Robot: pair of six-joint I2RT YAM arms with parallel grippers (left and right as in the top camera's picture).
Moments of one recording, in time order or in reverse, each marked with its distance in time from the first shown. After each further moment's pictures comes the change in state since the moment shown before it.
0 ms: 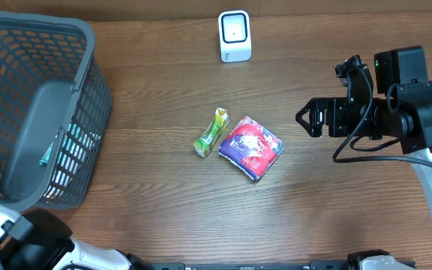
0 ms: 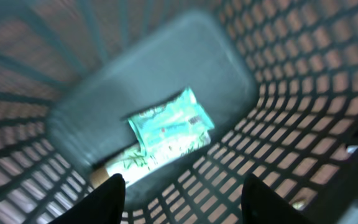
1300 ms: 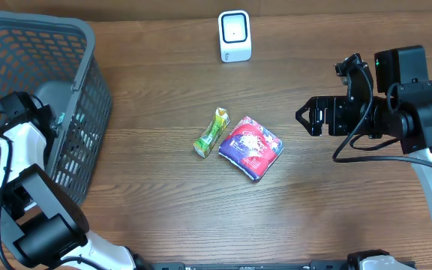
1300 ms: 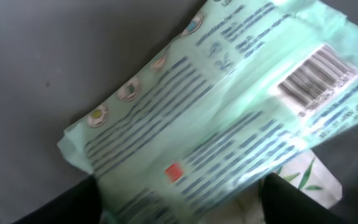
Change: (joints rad) left arm -0.311 0.001 -0.964 0.872 -0.377 0.043; right arm 0.000 0.000 0.000 0.013 0.000 -0.001
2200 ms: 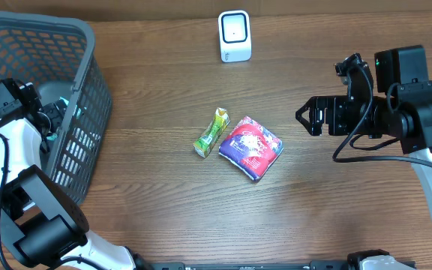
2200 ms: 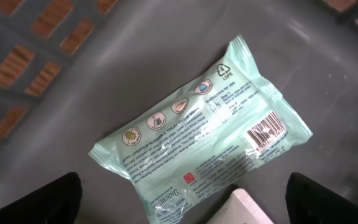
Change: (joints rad) left arm 0.002 0.000 0.064 0.167 0.039 0.031; right arm 0.000 0.000 0.000 0.001 0.000 0.000
